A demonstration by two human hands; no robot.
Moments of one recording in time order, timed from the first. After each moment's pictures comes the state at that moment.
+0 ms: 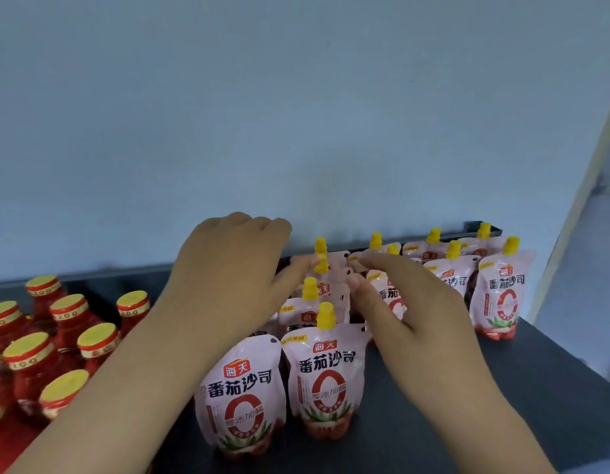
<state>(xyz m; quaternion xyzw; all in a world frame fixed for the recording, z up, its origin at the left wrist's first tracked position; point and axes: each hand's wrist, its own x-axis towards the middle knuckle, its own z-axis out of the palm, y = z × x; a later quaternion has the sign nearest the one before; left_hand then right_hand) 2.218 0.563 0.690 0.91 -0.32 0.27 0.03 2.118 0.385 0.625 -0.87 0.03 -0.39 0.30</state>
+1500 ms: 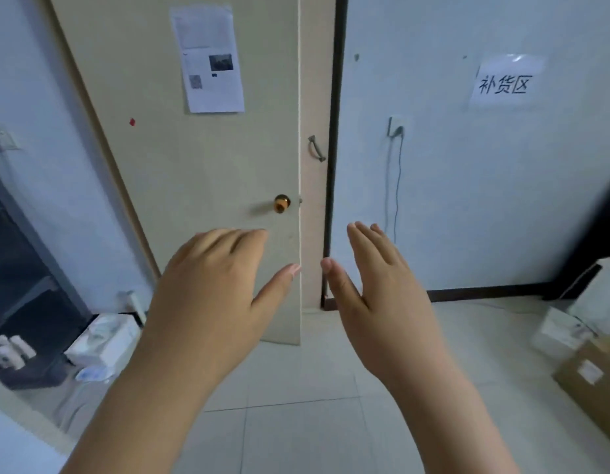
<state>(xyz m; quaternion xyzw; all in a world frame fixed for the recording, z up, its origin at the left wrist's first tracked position) 1.789 0.077 0.588 0.48 -0.83 0.11 0.27 1.606 0.131 0.563 -0.62 0.70 -0.36 0.01</state>
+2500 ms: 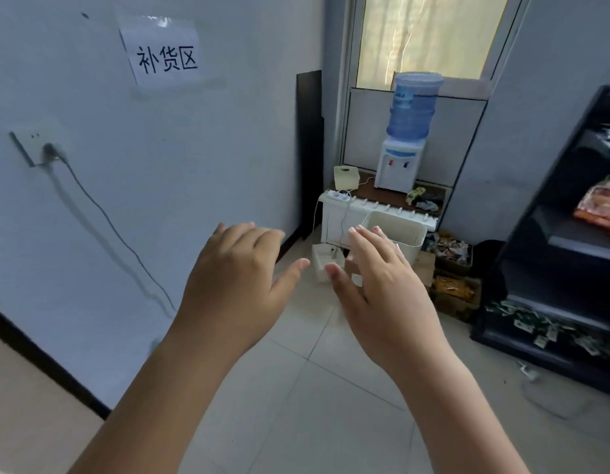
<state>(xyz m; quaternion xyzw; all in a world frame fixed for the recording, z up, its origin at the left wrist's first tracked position) 1.286 -0.172 0.537 0.00 -0.96 -0.05 0.26 1.249 0.021 0.525 -0.21 0.93 -0.26 -0.16</state>
